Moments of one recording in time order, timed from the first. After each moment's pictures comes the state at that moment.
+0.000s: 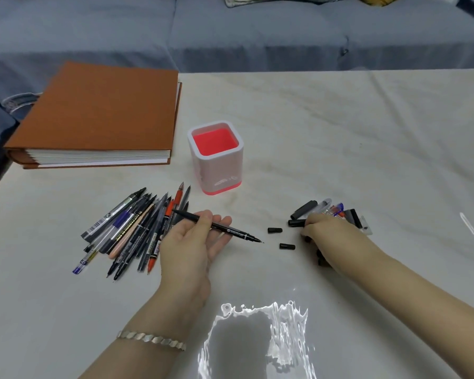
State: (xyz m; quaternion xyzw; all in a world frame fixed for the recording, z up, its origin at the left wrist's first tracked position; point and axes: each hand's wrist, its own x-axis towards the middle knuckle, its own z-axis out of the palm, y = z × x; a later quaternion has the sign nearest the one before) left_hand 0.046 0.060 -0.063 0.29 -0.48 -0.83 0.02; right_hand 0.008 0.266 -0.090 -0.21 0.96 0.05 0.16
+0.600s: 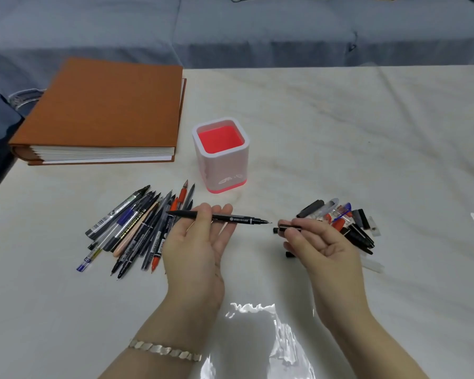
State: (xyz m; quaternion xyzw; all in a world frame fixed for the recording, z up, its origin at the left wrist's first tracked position) left_hand 0.048 0.071 -0.051 0.31 -0.42 -0.85 0.08; right_hand 0.065 0.201 -0.065 0.13 0.61 -0.78 -0.02
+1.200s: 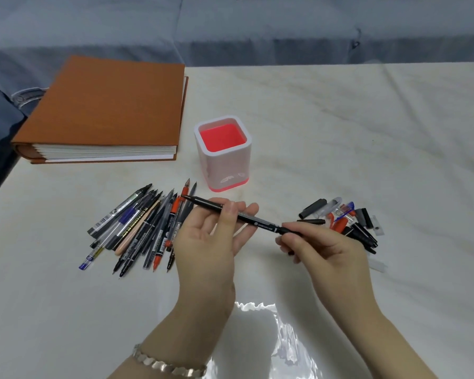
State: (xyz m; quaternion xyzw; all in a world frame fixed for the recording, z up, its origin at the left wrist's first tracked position) left_hand 0.058 0.083 -0.040 0.21 -0.49 -0.84 0.08; right_hand 0.067 0.206 -0.054 0.03 0.74 -0.67 -0.03
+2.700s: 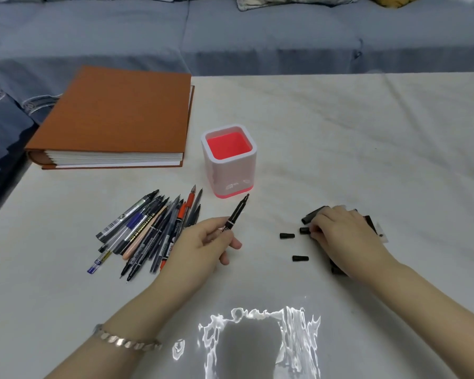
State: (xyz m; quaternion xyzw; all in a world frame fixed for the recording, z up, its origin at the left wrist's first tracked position) left_hand 0.047 0.031 -0.061 0.11 -0.75 -0.64 -0.11; right_hand 0.002 0.269 -0.106 -0.20 0.98 -0.03 -0.05
